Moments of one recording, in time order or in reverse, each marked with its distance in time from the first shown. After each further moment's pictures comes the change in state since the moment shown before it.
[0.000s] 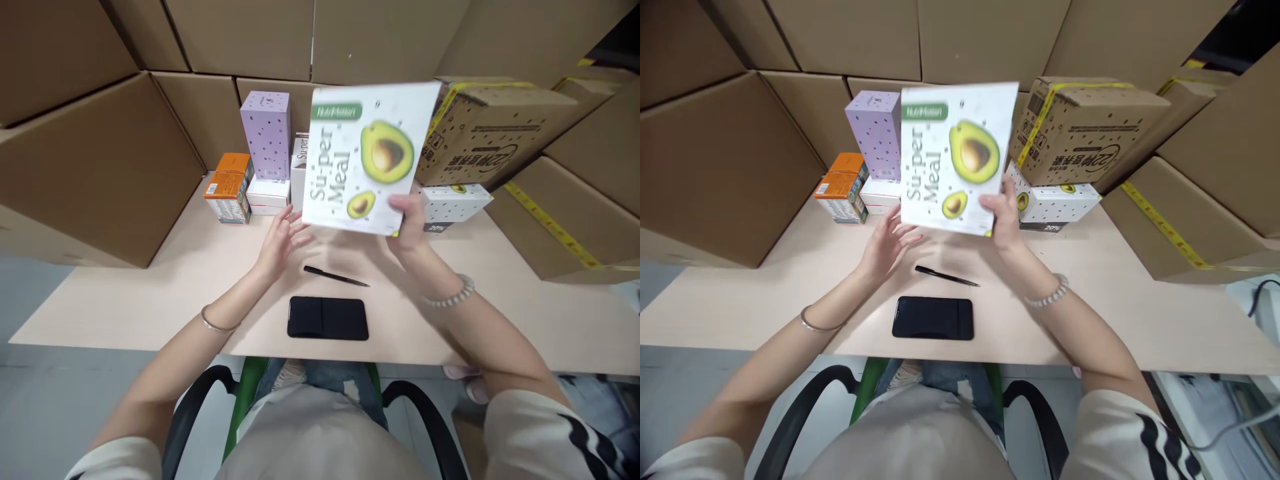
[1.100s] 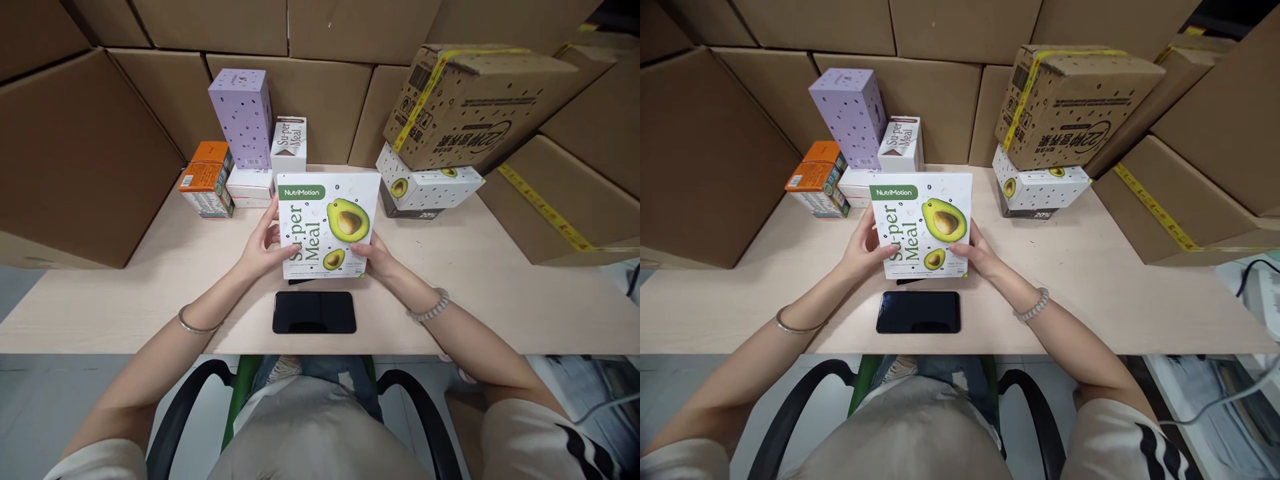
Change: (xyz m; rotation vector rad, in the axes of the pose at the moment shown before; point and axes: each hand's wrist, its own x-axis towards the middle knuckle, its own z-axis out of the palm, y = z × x) left_hand -0.008 -0.001 -0.009 0.416 -0.191 0.206; right_hand -0.066 0.049 -0.042 0.070 -0.249 0.422
